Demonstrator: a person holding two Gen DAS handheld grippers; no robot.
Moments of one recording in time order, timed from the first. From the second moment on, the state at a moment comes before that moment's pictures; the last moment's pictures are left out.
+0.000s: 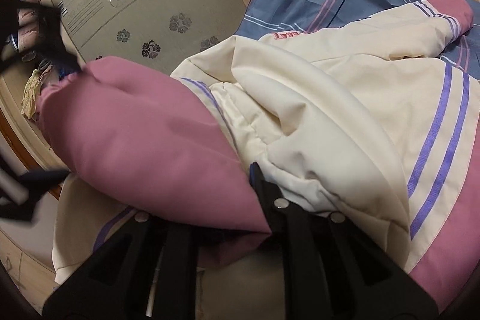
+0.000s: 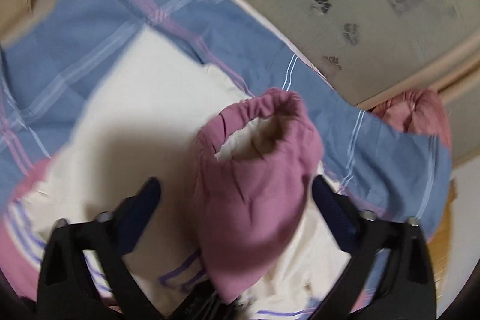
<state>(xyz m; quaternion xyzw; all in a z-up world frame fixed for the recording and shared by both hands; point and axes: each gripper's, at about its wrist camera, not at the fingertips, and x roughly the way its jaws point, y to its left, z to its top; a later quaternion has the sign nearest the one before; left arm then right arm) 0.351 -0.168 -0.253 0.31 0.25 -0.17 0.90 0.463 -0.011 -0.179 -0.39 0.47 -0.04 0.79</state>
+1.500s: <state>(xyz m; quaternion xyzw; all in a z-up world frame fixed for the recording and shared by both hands) 0.349 -0.170 -0.255 0.32 0.25 -0.17 0.90 0.386 -0.315 -0.264 0.19 0.38 -0.04 0.91</state>
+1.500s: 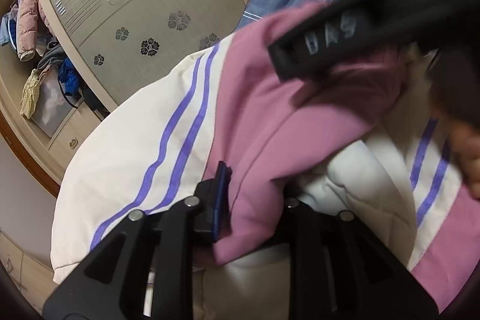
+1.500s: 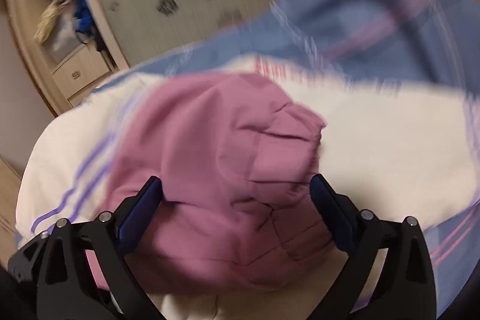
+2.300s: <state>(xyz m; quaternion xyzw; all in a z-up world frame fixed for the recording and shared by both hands) 0.359 0.016 -0.207 0.26 0.26 -0.04 0.93 0.390 -0.311 -0.263 0.18 0.39 -0.04 0.90</state>
